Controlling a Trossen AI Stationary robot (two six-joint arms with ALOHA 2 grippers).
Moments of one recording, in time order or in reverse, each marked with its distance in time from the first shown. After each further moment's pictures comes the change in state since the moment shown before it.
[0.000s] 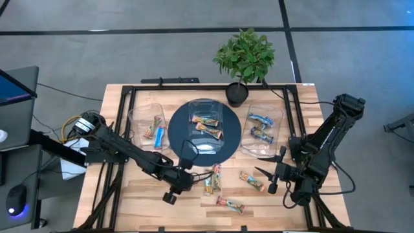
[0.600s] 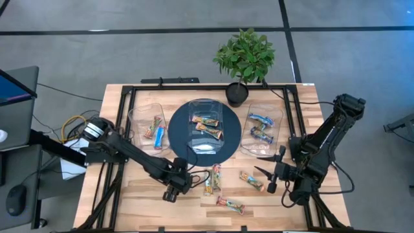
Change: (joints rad) left arm -0.007 0.131 -0.002 -0.136 -0.052 -0.140; right arm -0.015 0.000 0.000 0.002 -0.005 0.008
